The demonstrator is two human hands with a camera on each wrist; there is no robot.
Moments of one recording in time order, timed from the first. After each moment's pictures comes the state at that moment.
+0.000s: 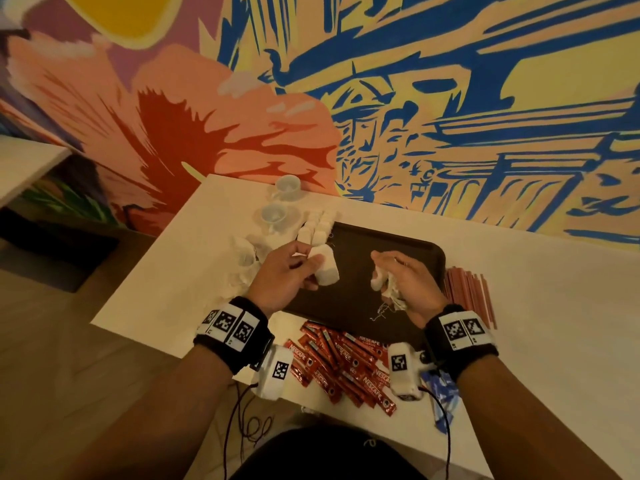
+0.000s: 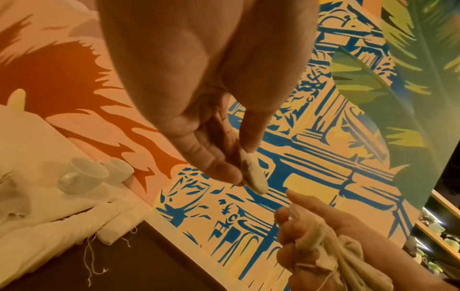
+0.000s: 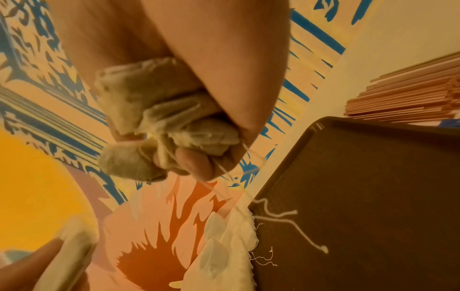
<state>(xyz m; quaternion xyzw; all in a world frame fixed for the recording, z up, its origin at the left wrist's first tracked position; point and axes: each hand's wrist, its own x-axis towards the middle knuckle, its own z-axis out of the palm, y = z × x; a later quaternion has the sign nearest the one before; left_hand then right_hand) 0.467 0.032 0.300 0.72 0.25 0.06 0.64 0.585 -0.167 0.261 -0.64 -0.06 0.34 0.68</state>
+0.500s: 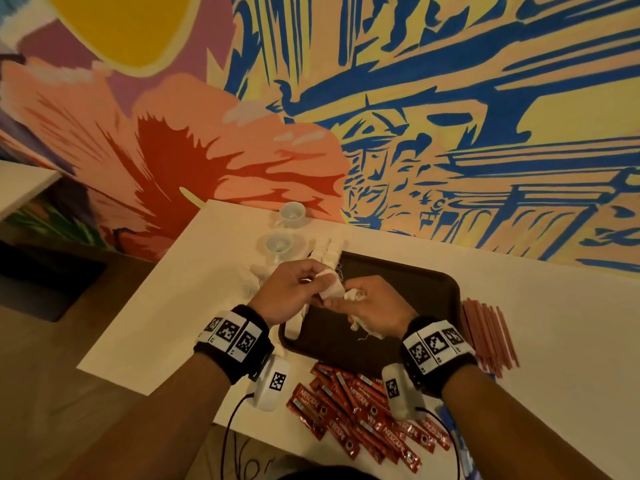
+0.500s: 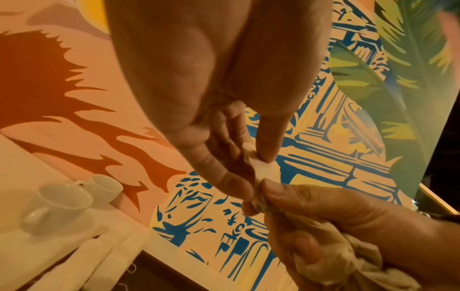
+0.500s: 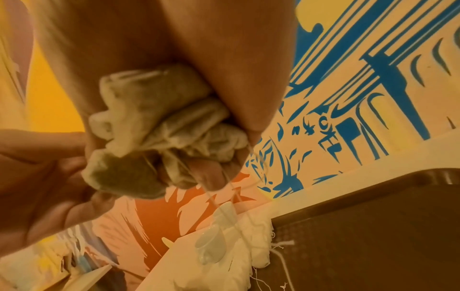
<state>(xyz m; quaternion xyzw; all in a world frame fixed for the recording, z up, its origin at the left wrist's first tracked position) 0.504 0.093 0.297 0.74 0.16 0.00 0.65 0.591 -0.081 0.279 -0.76 -0.30 0.32 0.47</state>
